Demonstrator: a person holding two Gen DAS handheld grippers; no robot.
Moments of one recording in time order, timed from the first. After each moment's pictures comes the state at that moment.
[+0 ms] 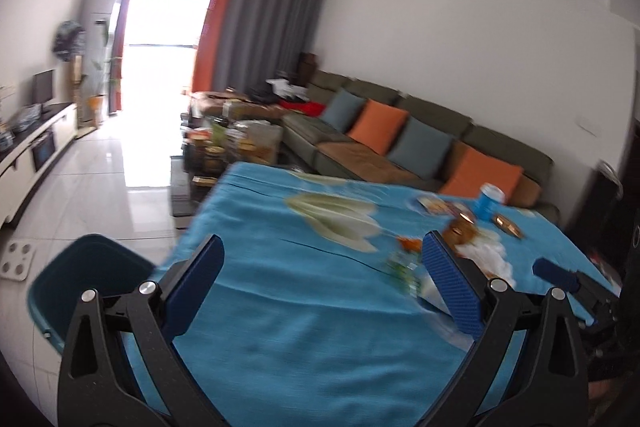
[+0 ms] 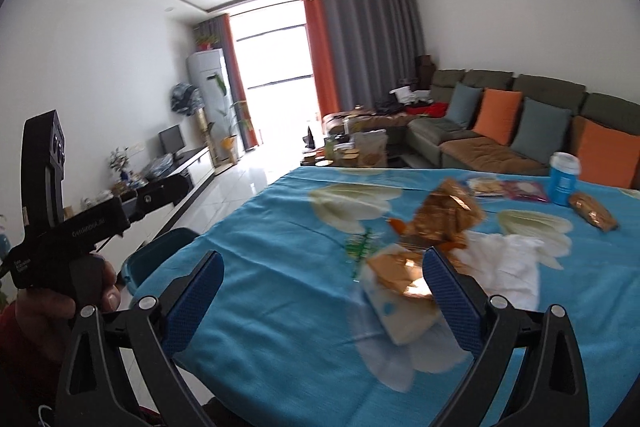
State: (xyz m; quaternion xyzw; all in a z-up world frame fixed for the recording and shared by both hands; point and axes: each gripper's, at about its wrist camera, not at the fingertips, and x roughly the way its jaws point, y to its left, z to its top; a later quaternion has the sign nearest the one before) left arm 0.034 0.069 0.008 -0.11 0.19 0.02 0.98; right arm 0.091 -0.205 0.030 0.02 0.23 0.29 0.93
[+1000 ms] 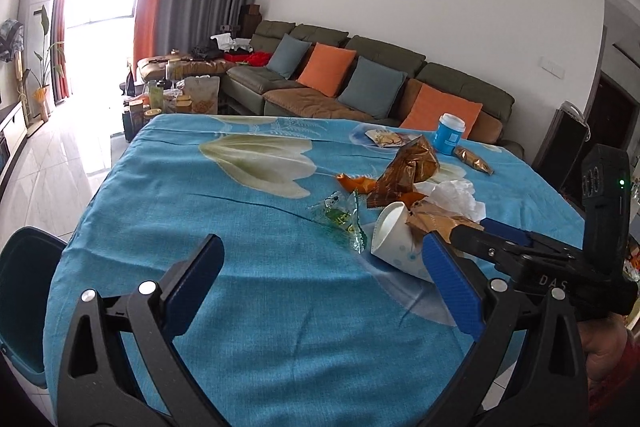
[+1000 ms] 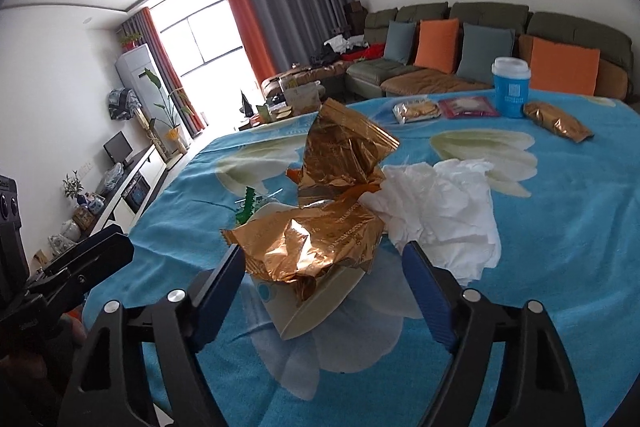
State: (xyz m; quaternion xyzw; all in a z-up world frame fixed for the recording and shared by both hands) left arm 0.105 0.019 -0.051 -0.08 0.28 -0.07 0.95; right arm 0.166 -0.239 -0.023 0.09 0.35 0.21 0.91
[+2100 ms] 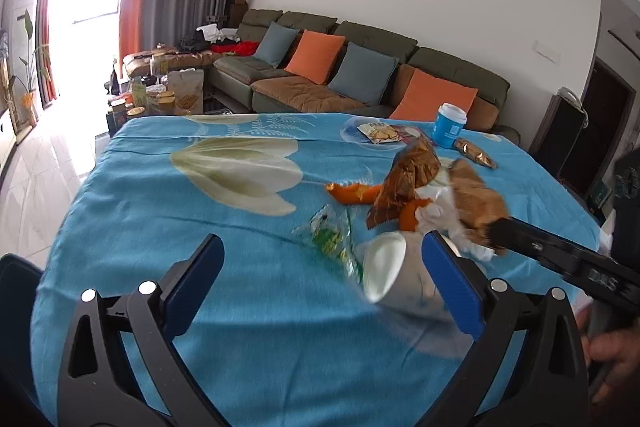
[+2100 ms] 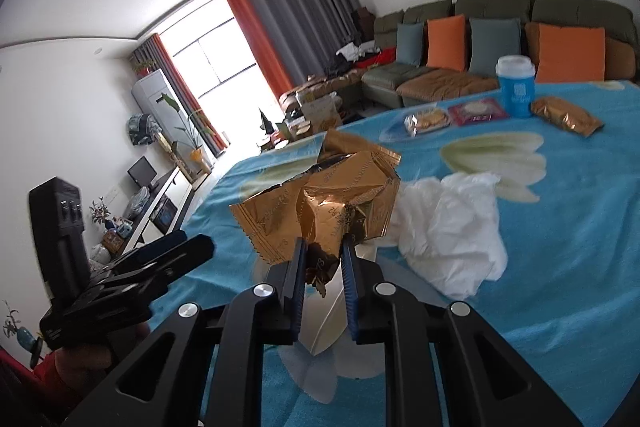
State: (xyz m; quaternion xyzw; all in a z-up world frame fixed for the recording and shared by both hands) left arm 0.161 0.002 -0.054 -0.07 0.30 -0.10 0.95; right arm 0.160 -0.258 -0.001 0.13 0.32 0.24 0.91
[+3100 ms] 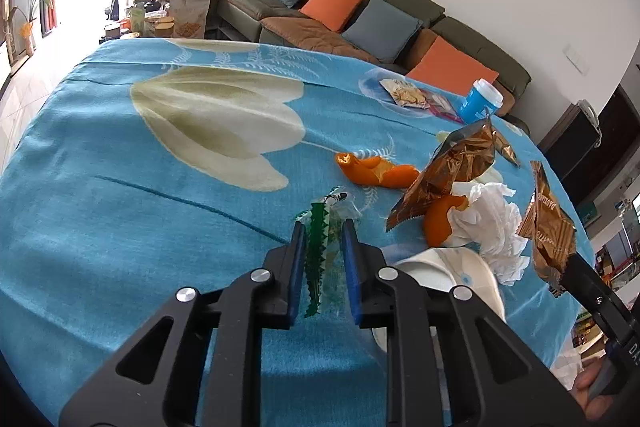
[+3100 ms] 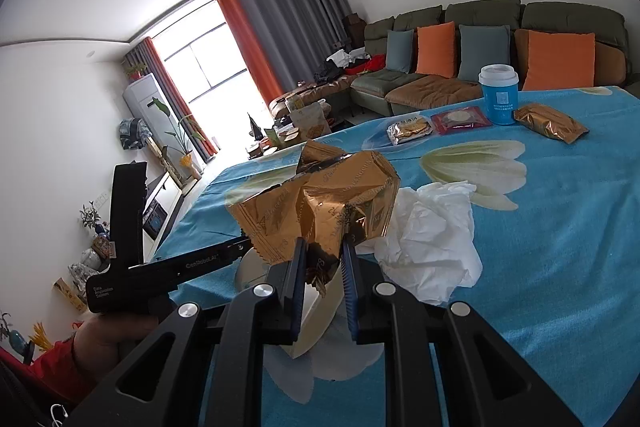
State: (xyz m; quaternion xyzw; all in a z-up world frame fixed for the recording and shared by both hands) left arm 0.235 -0.002 -0.104 -0.14 0.40 -0.09 0.90; right arm 0.165 -0.269 -0.005 0.14 0.32 0.23 0.91
